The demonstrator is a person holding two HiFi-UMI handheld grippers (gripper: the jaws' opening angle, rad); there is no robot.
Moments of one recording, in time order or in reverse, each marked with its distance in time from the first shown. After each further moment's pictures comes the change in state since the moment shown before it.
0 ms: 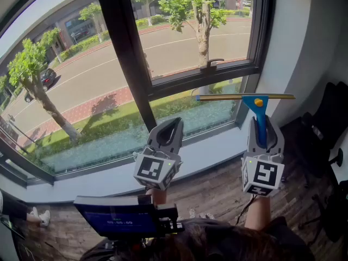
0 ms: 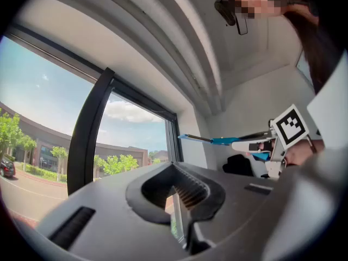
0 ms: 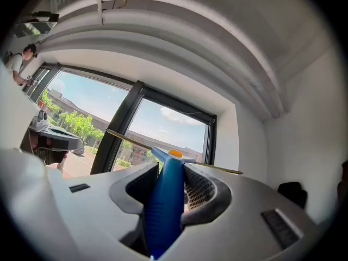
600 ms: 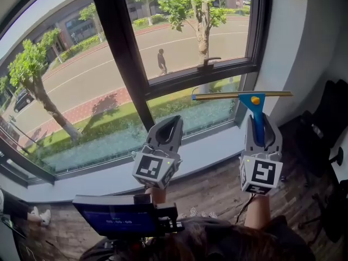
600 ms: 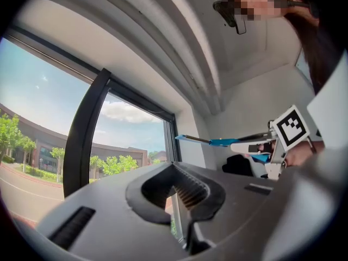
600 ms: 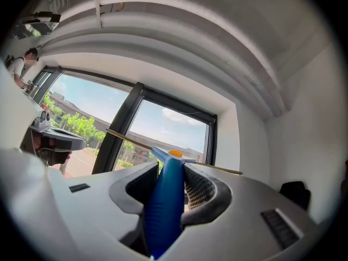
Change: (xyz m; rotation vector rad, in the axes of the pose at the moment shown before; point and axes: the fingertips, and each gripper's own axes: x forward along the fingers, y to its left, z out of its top) left arm 0.011 -0.021 0.011 0.007 -0.039 -0.019; right arm -0.001 -0.012 -0.003 0.021 -0.016 0.020
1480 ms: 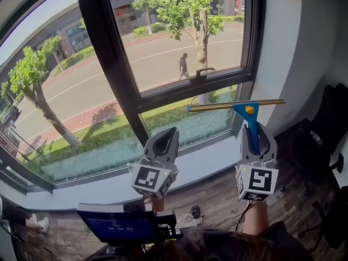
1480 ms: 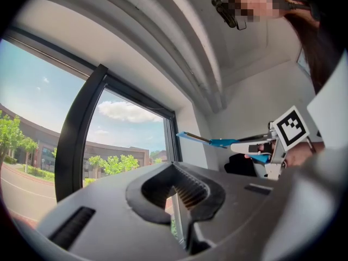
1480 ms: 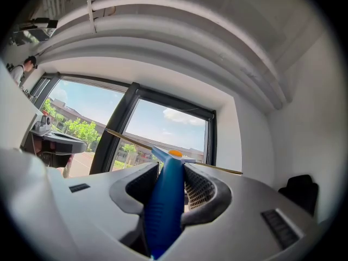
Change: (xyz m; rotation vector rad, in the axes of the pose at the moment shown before) left arm 0.044 -0.016 -0.020 0.005 0.003 0.010; right arm 0.030 -0.035 -0.027 0.039 -0.007 0.033
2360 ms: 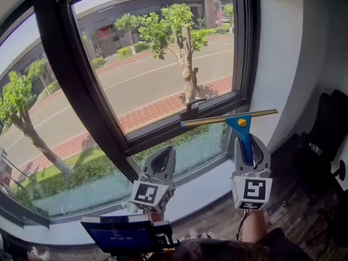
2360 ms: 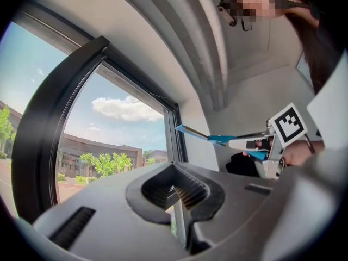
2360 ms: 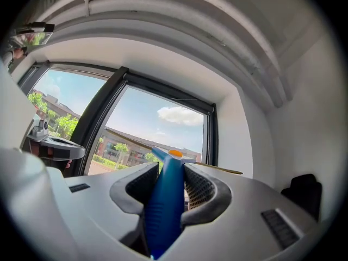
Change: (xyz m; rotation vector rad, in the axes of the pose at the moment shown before) left arm 0.142 0.076 -0.033 -0.022 -0.007 -0.088; right arm 0.150 -0.010 -0.027 -0.003 0.001 -0.076
